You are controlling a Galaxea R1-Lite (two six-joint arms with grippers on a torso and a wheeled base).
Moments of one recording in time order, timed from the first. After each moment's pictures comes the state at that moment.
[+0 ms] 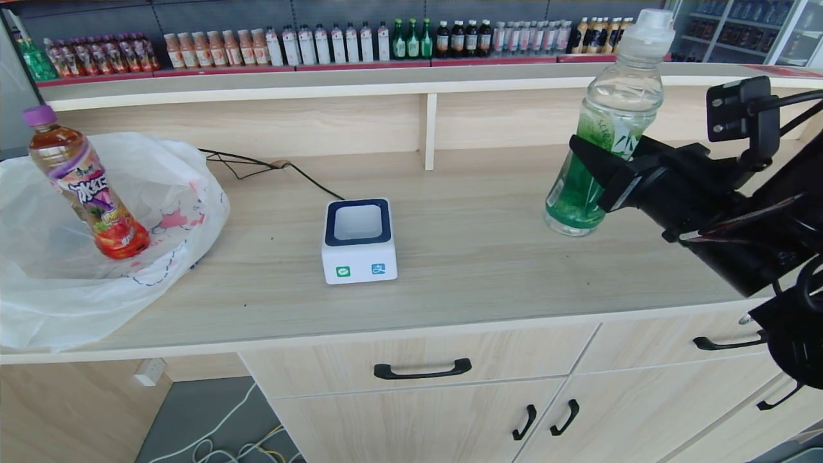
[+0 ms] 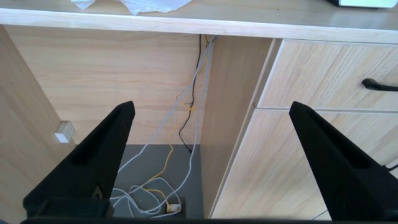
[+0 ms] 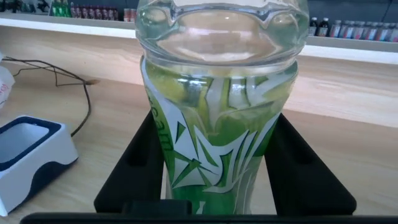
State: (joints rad) left arm 0.00 0.00 0.00 0.00 0.00 -0.01; right arm 0.34 1.66 -0.77 -1.26 0.07 -0.10
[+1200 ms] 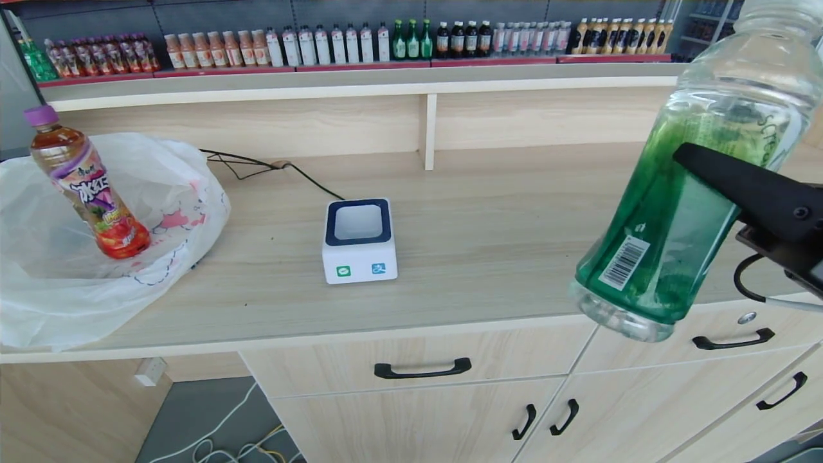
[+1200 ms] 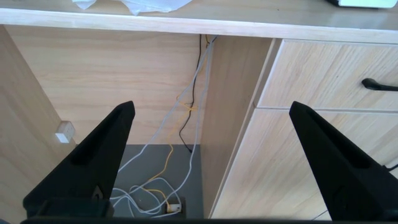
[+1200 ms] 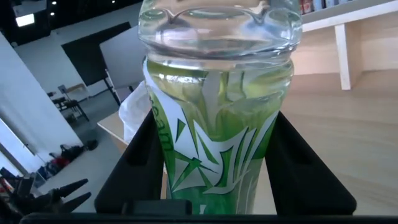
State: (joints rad) left arm 0.00 0.00 0.00 0.00 0.00 -0.01; right arm 0.43 1.26 -0.50 -1.19 0.42 0.44
